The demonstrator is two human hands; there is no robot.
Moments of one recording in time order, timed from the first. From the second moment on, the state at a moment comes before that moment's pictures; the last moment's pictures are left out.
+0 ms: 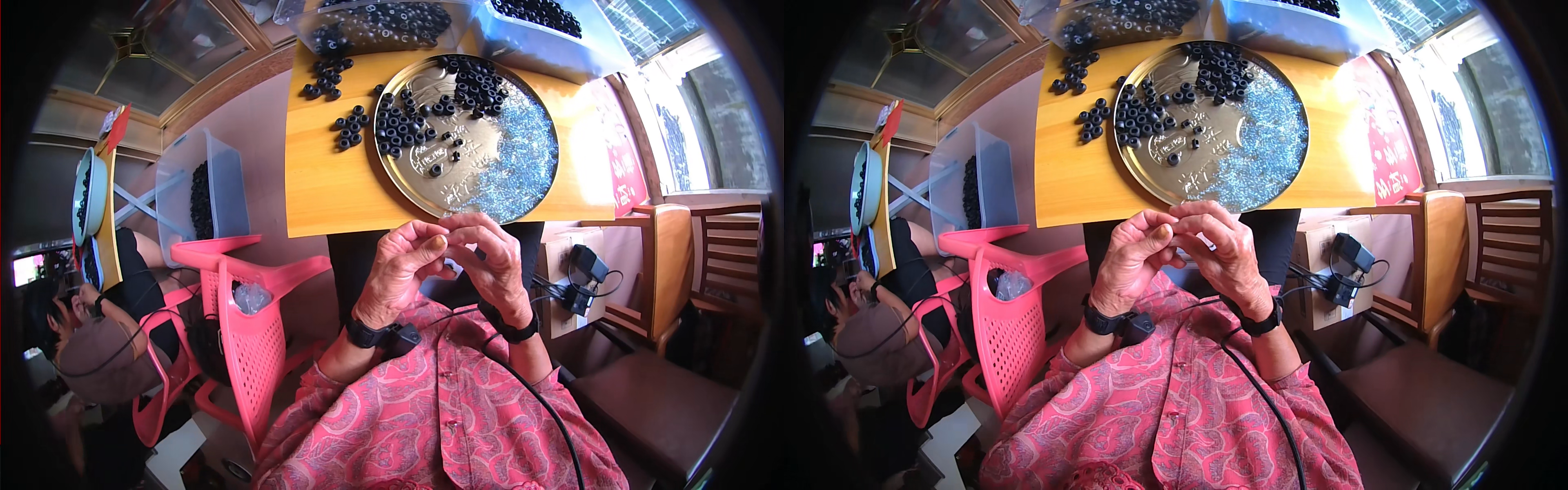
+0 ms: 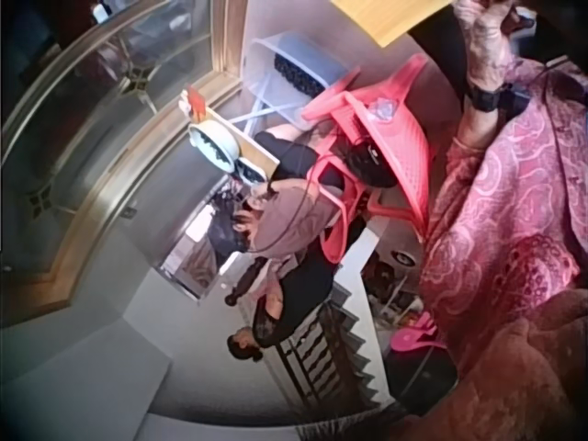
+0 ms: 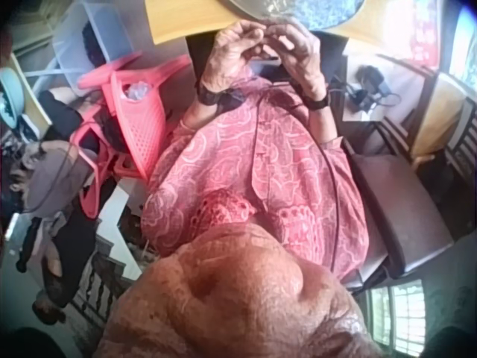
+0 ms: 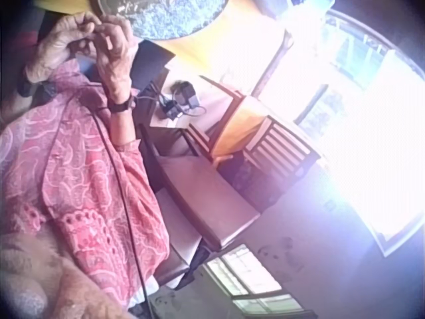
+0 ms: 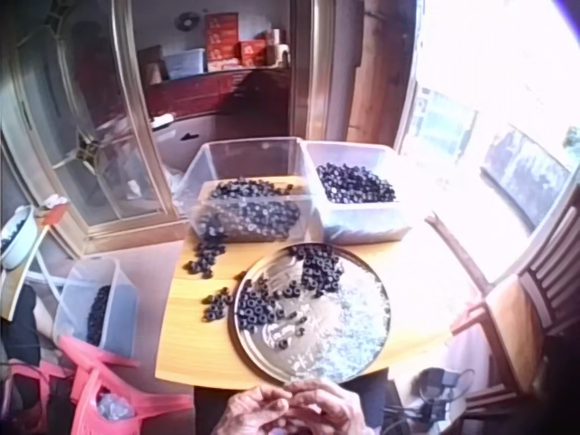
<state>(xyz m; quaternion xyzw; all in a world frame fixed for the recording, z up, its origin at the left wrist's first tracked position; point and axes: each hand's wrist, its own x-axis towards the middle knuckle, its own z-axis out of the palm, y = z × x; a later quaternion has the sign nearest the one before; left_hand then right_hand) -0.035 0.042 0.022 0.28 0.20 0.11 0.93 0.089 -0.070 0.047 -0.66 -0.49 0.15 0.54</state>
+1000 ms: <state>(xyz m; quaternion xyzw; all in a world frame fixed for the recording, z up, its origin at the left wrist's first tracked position) -0.029 0.031 0.025 0.28 0.22 0.09 0.93 0.097 -0.085 0.041 -0.61 -0.42 0.26 0.61</state>
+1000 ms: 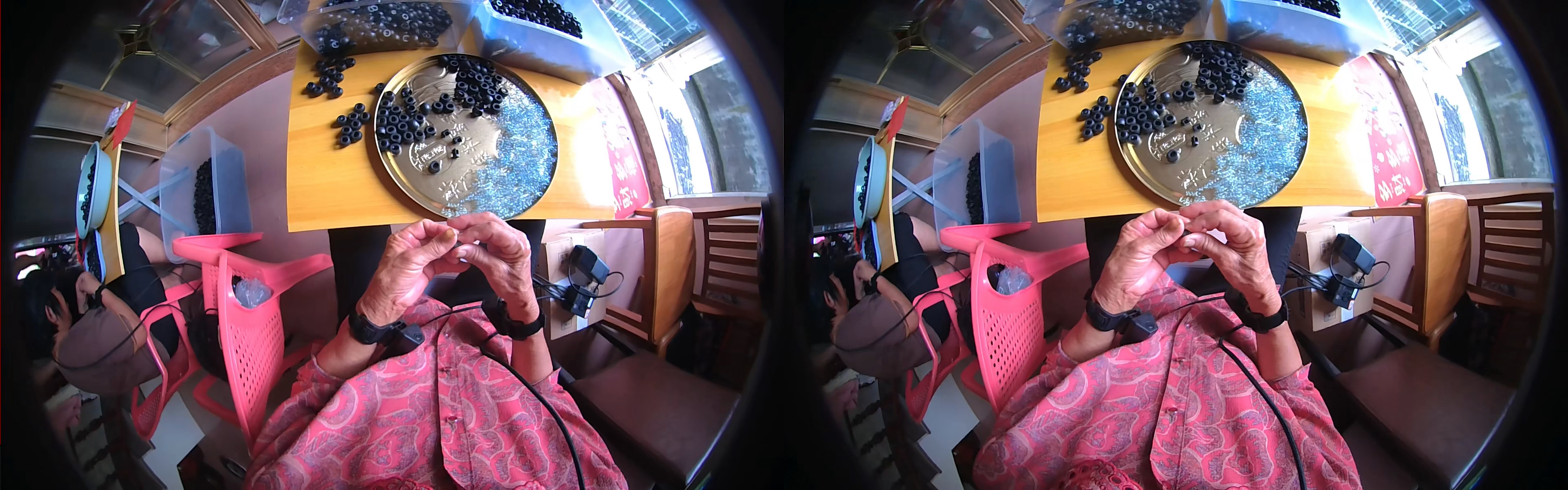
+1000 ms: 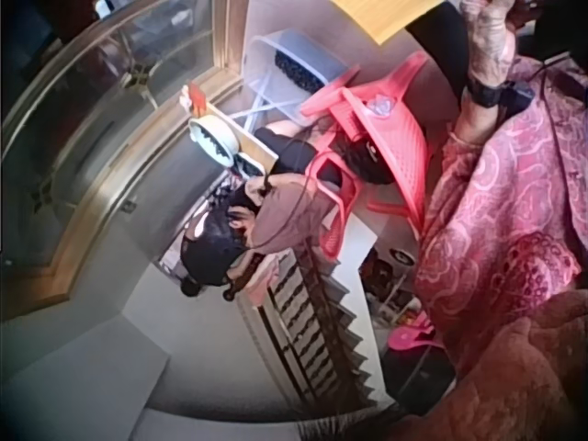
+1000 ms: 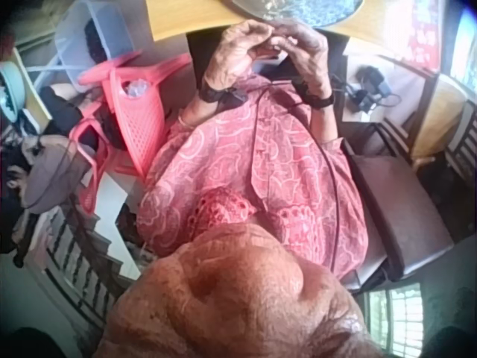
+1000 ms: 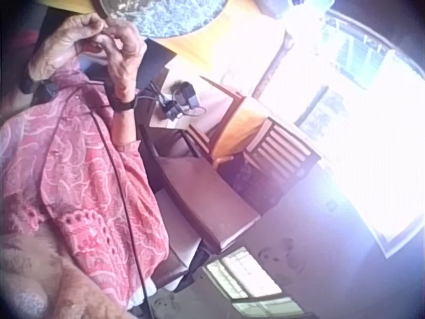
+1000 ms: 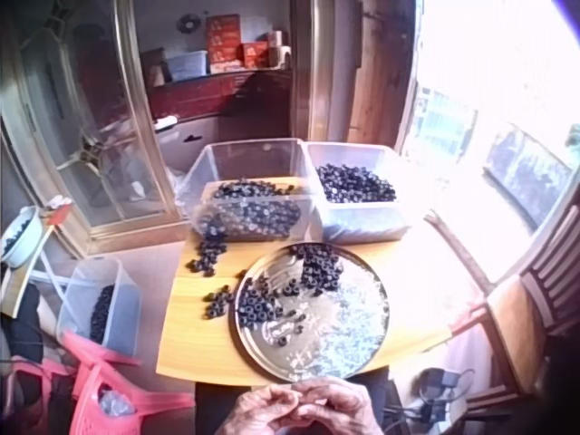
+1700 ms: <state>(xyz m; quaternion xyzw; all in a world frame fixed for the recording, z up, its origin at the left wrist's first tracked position) -0.030 0.029 0.044 0.33 0.22 0.15 0.91 0.090 -0.090 0.043 -0.53 -0.35 0.28 0.71</state>
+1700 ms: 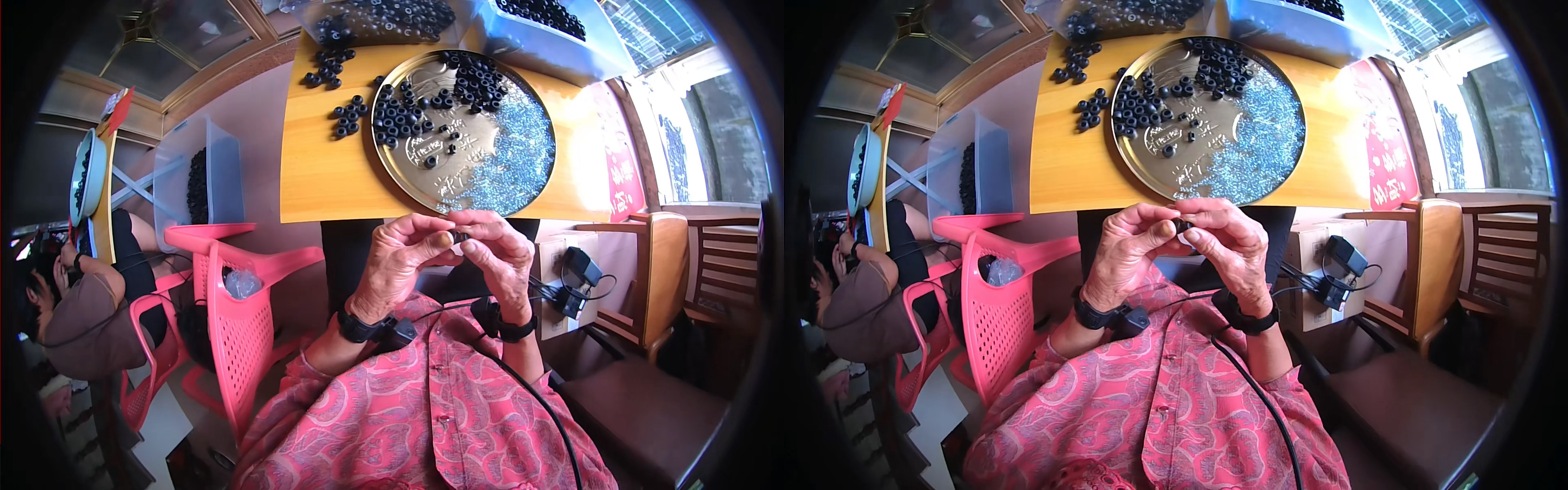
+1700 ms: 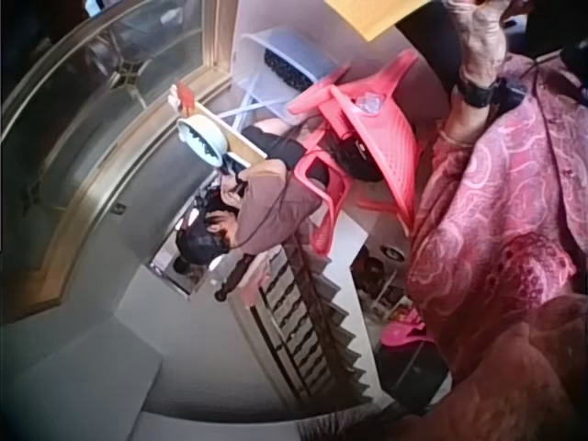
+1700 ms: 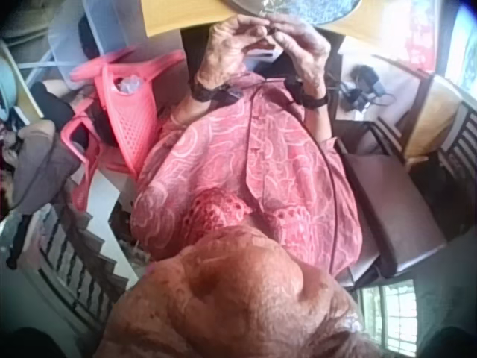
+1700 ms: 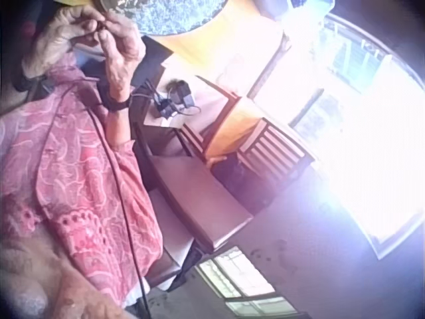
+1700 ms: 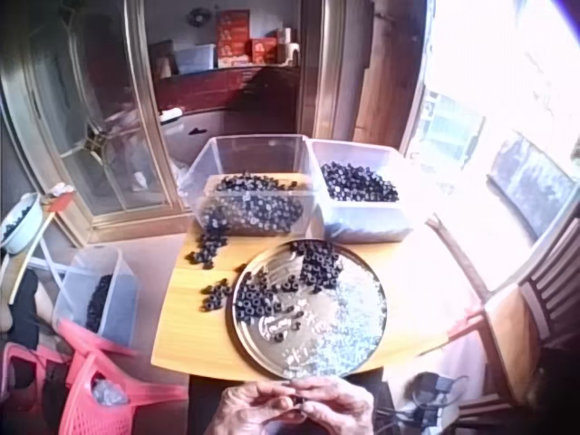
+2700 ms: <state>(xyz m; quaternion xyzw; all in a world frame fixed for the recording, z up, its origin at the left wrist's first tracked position) -0.030 0.031 0.039 0.25 0.18 0.17 0.94 0.079 -0.086 0.040 -0.53 -0.32 0.25 0.75</state>
